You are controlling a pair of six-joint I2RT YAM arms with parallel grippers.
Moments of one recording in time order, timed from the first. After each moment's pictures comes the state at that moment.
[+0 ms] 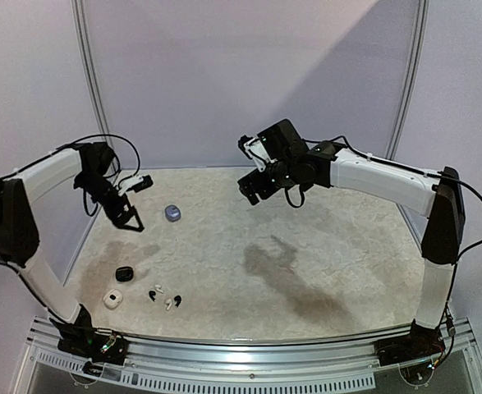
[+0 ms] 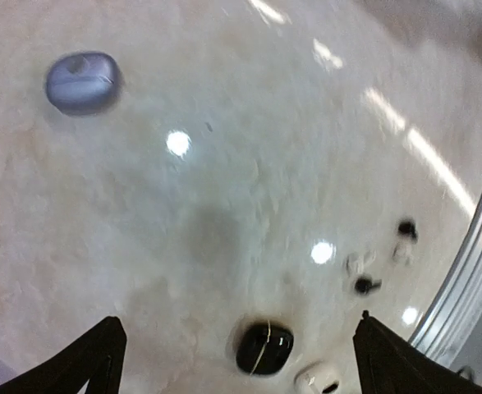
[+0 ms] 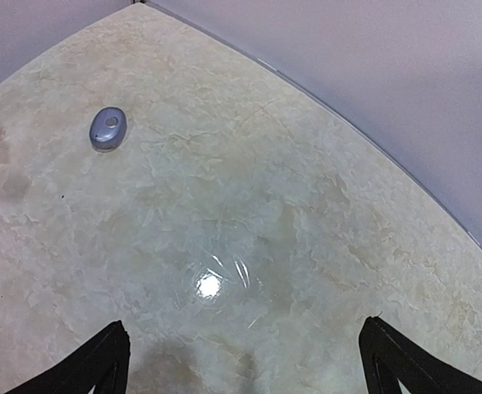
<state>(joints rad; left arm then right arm) -0.05 1.71 1.41 -1.12 0.45 0.68 0.85 1.95 1.78 -0.54 0.25 0.01</state>
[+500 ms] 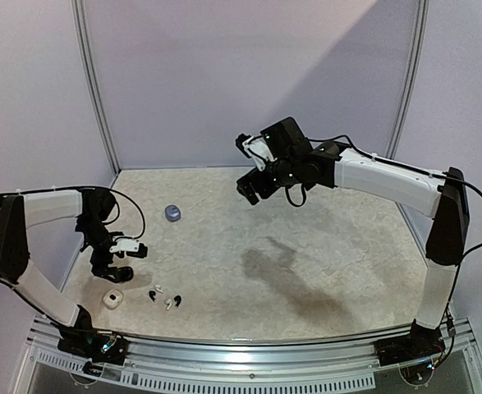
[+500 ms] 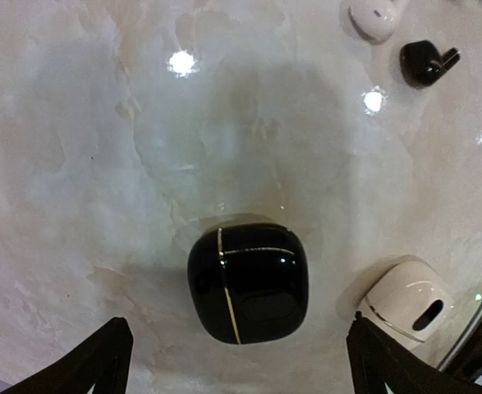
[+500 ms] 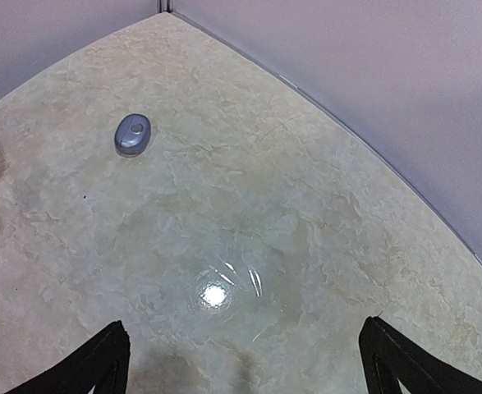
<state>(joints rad) -0.07 1.51 0.89 -0.98 0.08 1.36 0.85 1.91 1.75 -0.49 0.18 -0.05</state>
